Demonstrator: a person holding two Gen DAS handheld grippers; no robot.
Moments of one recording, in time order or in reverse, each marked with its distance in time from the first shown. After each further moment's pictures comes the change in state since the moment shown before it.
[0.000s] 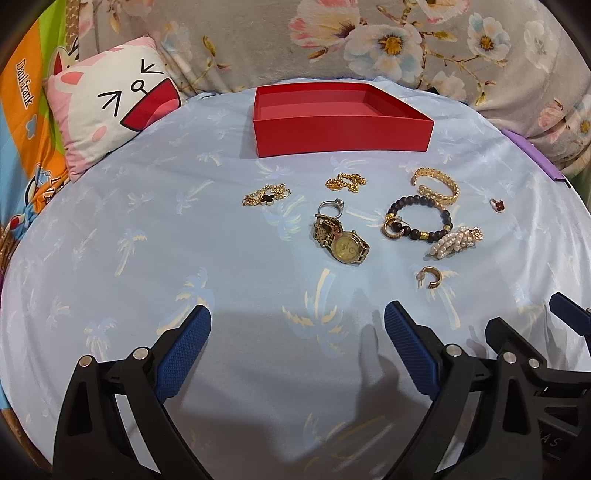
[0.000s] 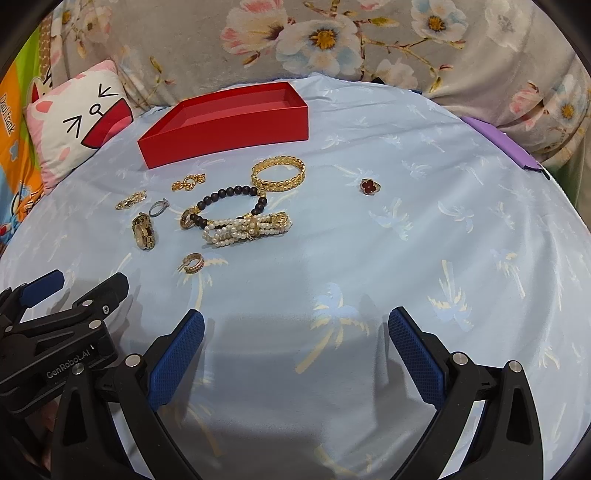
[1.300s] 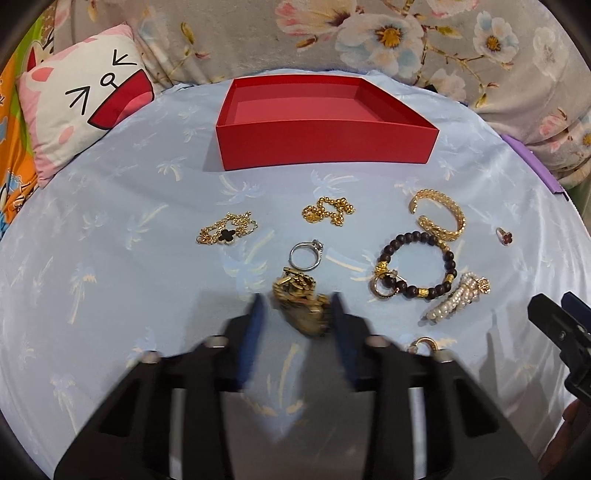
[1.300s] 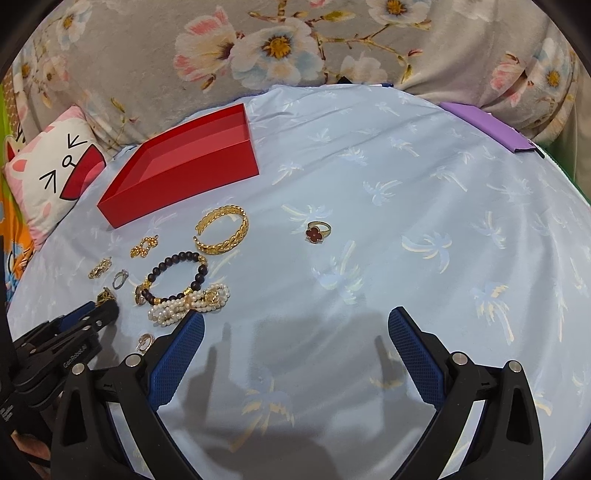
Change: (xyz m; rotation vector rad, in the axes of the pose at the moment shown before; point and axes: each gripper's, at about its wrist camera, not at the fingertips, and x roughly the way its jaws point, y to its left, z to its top) left arm 0.041 -0.012 0.044 -0.022 0.053 -0.075; right arm 0.018 -0.059 0.049 0.143 -0.009 0.030
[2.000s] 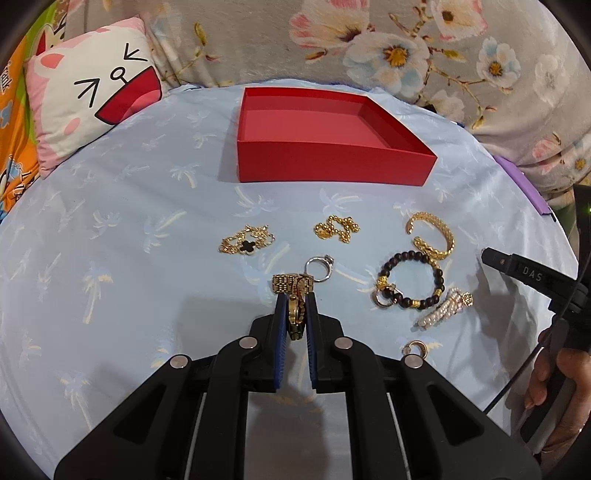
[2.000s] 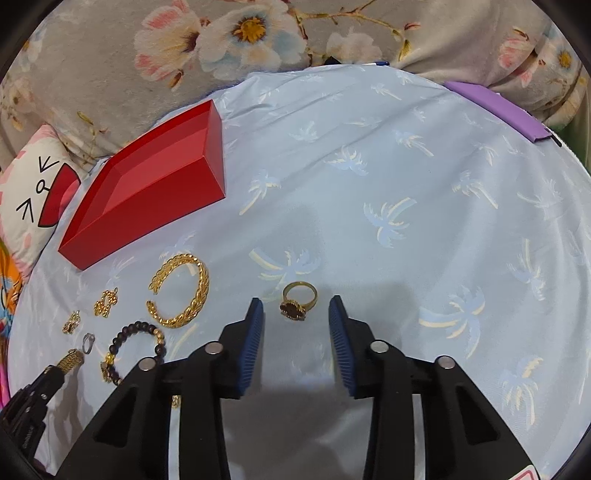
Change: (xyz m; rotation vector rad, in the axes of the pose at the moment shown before) left arm -0.020 0.022 0.007 -0.053 -0.022 -0.052; right arm 0.064 -0.018 0.052 0.063 0.067 -0.002
